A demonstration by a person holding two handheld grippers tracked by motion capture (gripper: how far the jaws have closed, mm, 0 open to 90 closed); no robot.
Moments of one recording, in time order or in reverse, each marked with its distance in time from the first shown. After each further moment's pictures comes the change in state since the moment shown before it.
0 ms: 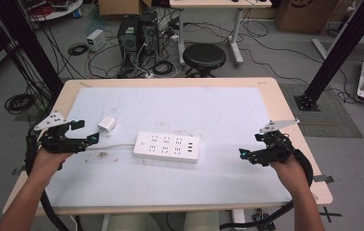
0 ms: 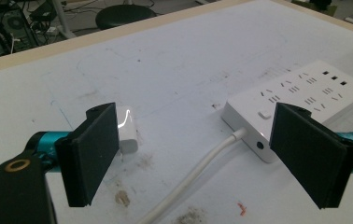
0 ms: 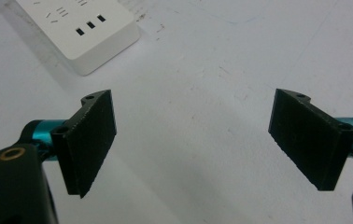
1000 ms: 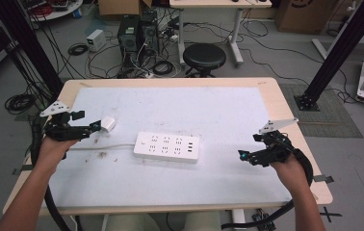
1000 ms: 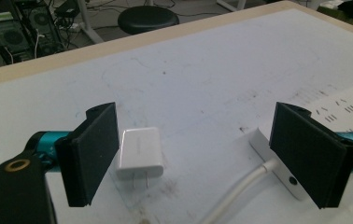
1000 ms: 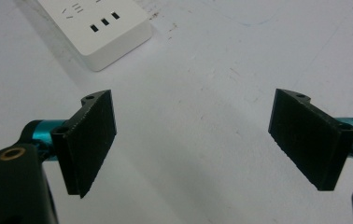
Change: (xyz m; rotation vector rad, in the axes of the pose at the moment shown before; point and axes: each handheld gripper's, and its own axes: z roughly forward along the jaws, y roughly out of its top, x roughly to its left) left arm 0.019 0.027 0.024 -0.002 0.076 -0.041; right arm 0.001 0.002 0.000 0.010 0.044 -0.028
